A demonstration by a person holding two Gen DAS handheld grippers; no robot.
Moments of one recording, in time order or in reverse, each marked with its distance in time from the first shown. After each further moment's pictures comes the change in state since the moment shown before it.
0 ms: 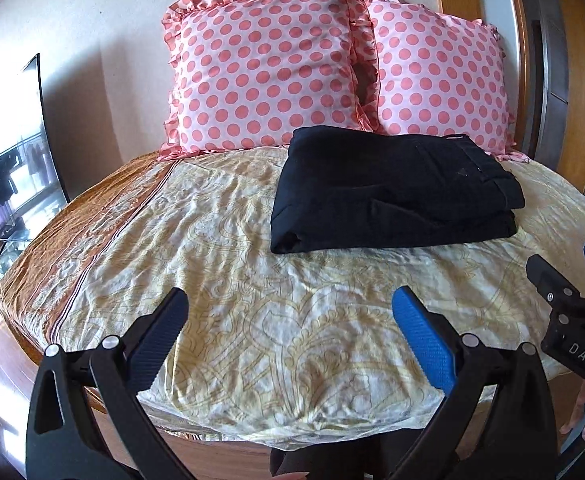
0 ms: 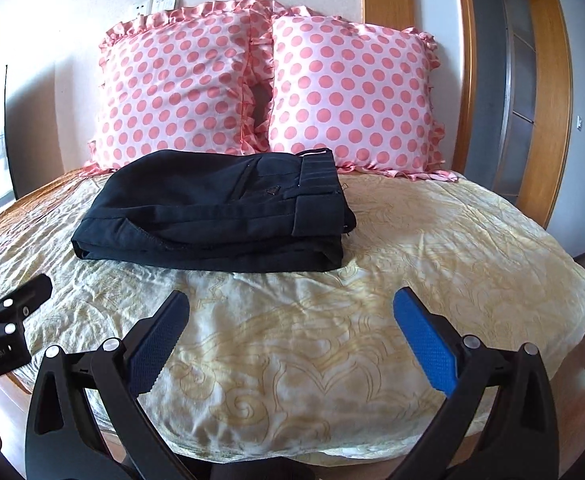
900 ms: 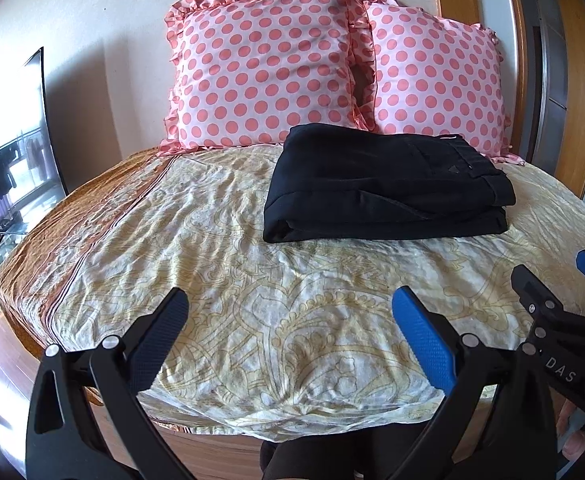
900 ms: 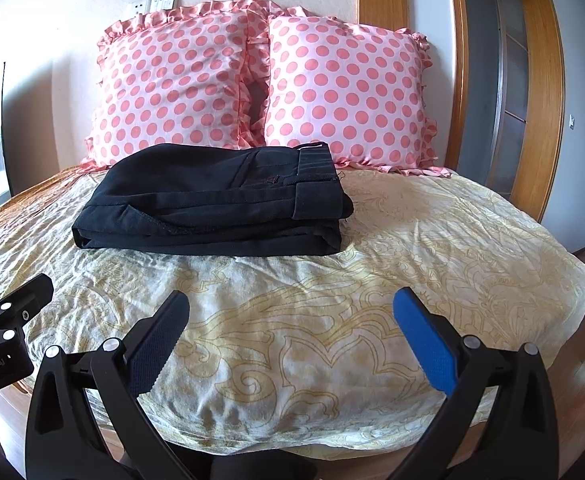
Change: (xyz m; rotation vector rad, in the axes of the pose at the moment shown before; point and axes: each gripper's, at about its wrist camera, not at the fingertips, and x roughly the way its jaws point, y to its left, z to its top) left arm -0.007 -0.002 -0.007 -0.023 -0.007 -0.013; right arm -0.005 0.004 -0.012 -0.004 -0.002 -0.019
